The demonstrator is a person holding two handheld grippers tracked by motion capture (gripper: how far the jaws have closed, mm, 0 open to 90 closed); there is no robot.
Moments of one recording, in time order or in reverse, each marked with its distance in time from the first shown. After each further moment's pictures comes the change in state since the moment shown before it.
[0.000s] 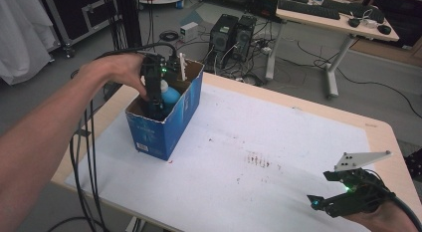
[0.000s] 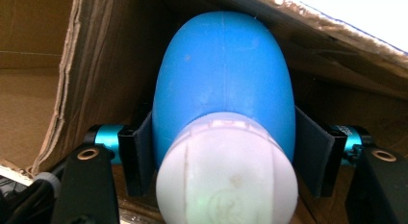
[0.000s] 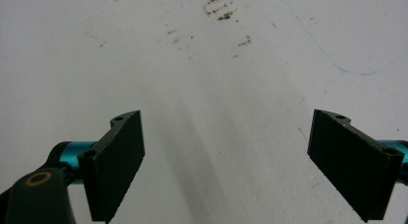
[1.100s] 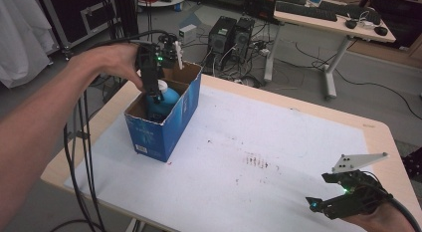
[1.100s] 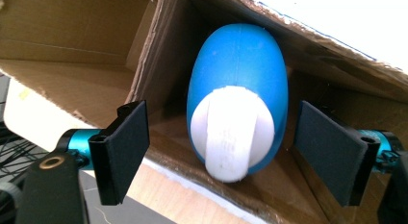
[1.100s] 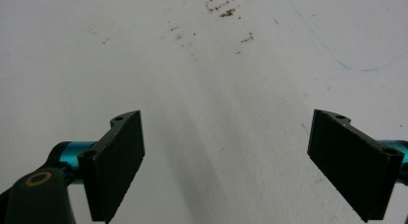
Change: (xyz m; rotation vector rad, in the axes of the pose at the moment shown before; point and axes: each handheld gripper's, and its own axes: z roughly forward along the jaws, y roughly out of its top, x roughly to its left) left arm -0.003 0.001 -0.036 -0.023 0.112 -0.024; right arm 0.002 -0.003 -0.001 -0.001 0.002 0.000
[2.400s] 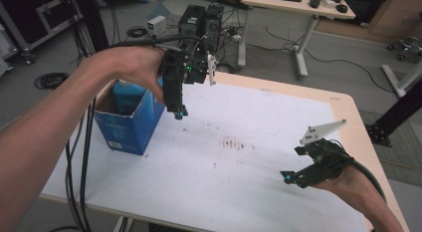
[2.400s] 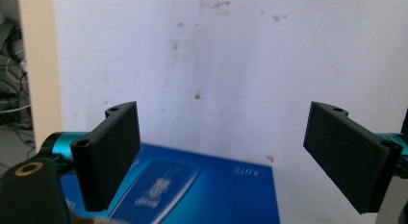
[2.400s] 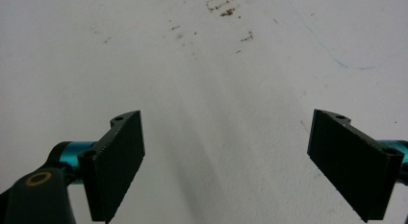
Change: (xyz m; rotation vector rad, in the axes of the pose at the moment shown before) left arm -0.099 0.131 -0.010 -0.062 -0.033 0.362; right arm 0.005 0.001 -0.004 0.007 -0.018 0.003
